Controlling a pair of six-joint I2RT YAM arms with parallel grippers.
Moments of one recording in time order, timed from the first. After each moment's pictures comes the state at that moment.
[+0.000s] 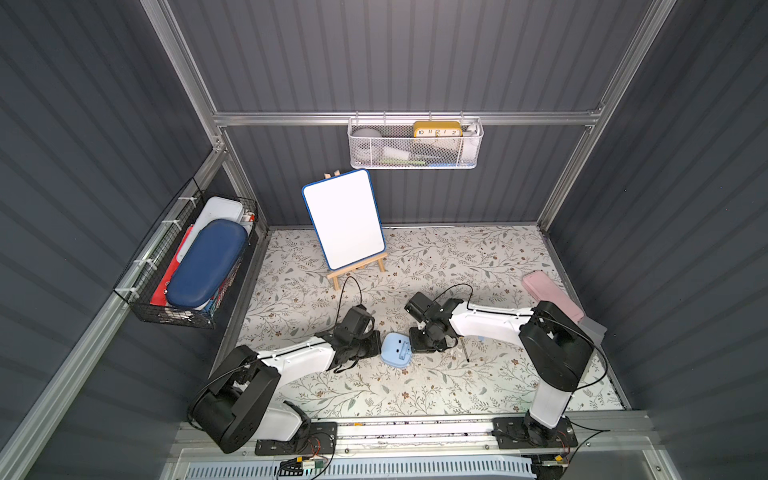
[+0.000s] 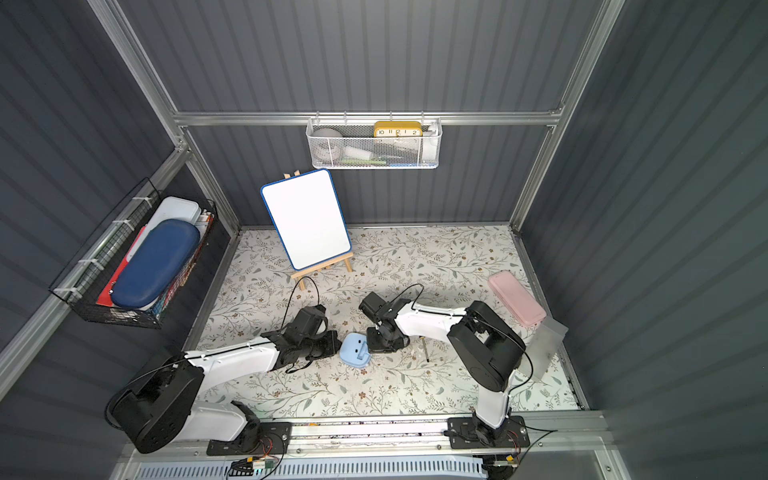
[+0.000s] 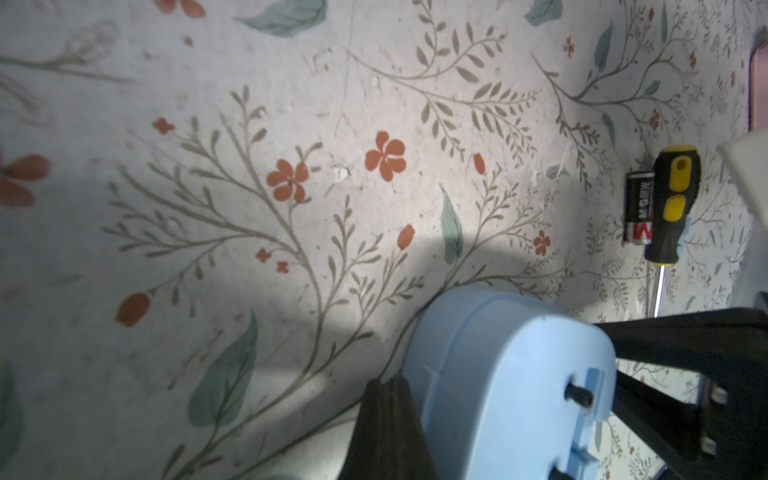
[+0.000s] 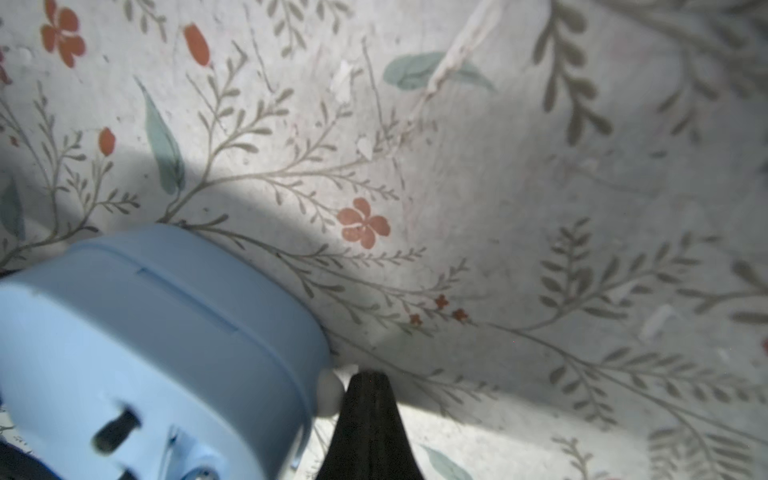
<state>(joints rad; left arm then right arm) -0.67 1.40 0.52 -0.08 0.21 -0.71 0.83 1.81 1.08 -0.59 -0.13 0.74</state>
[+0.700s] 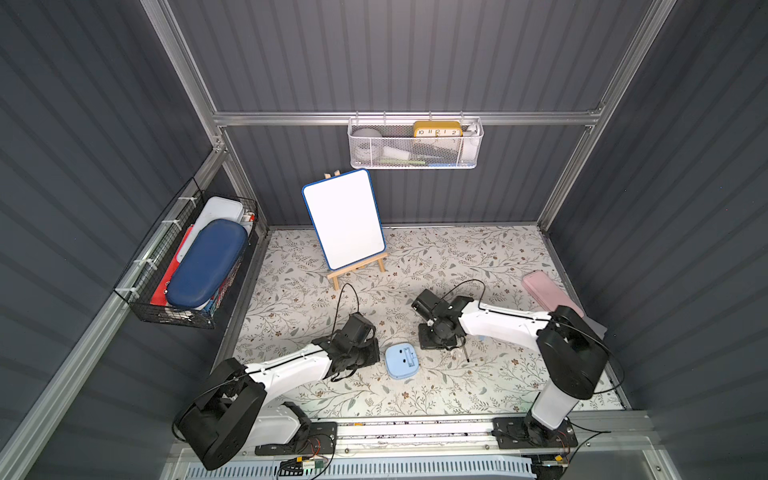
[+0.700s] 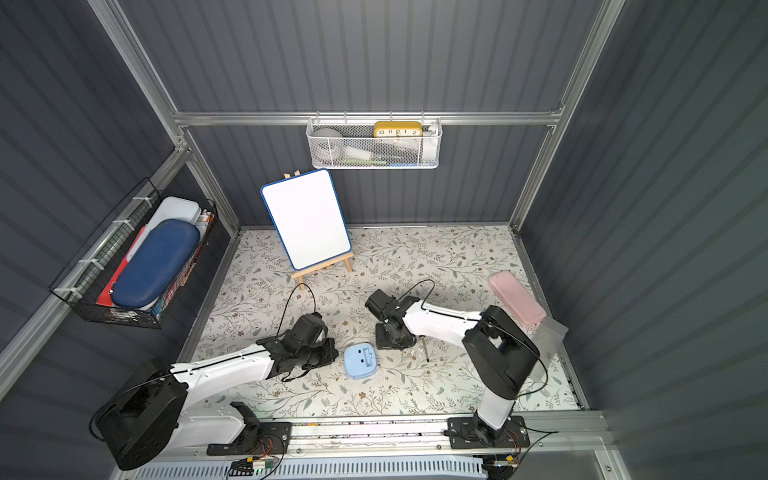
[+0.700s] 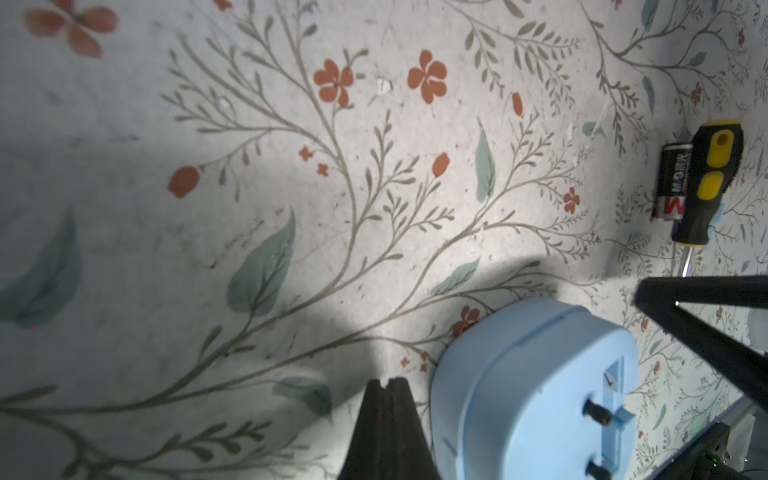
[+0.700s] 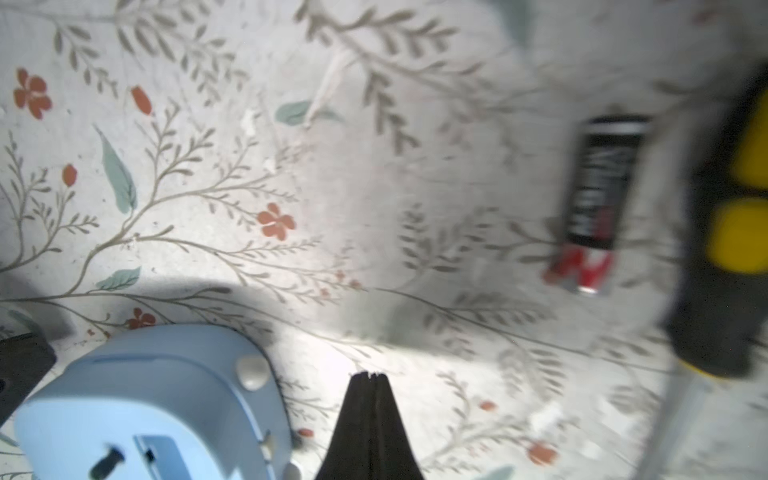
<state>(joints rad) -0.71 1.30 0.51 -0.22 0.13 -0.80 0.75 1.64 1.02 -0.69 0.04 0.74</state>
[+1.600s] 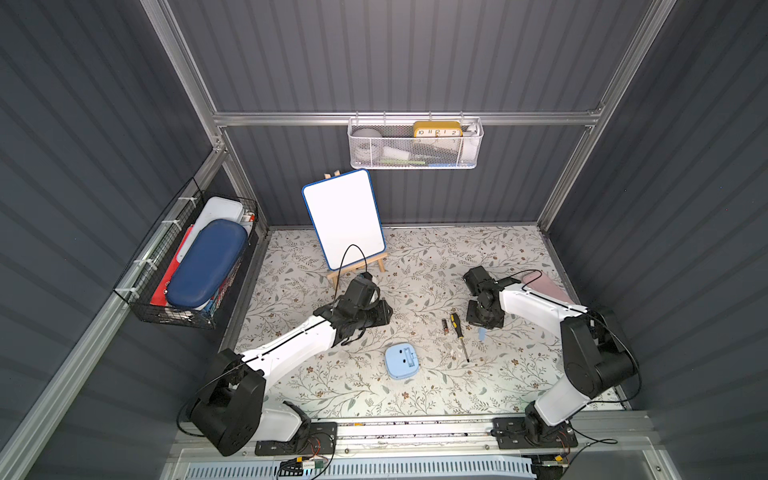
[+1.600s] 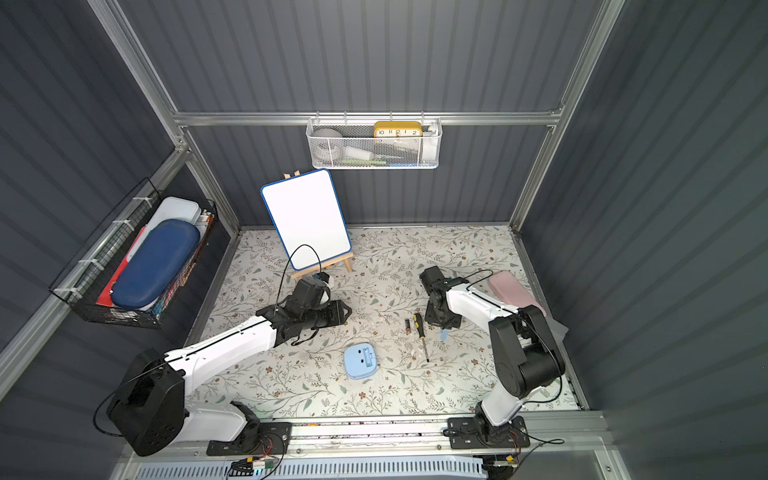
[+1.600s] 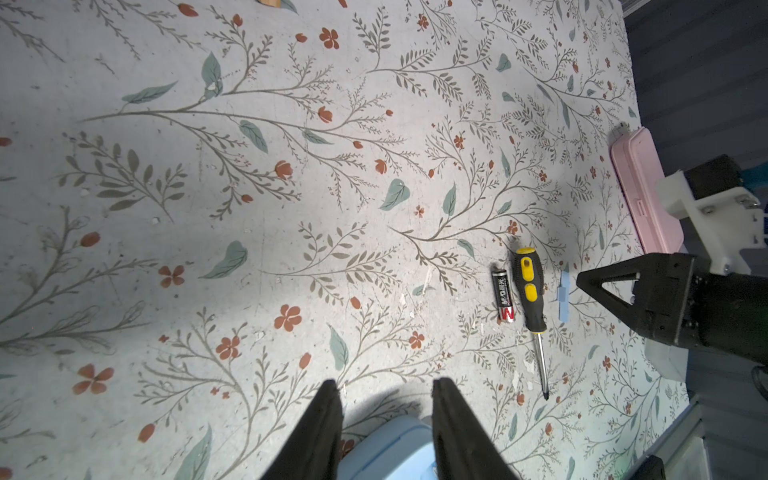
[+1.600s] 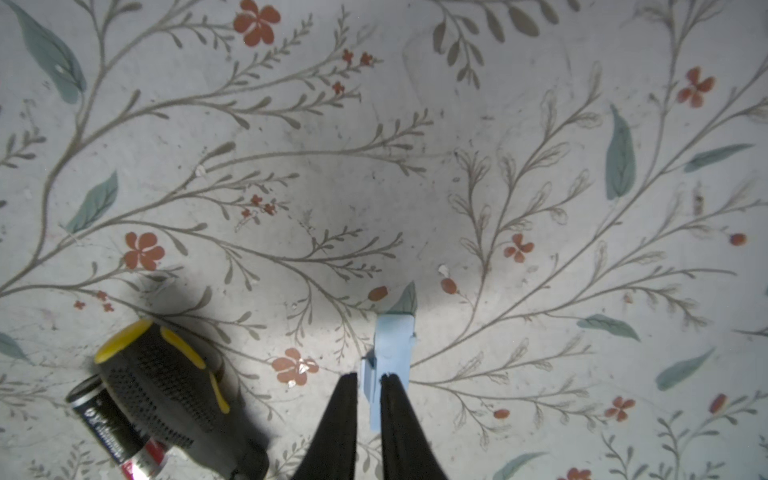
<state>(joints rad) -0.64 1.39 0.83 -0.25 0.14 -0.62 0.36 1.64 1.00 -0.77 0.19 0.64</state>
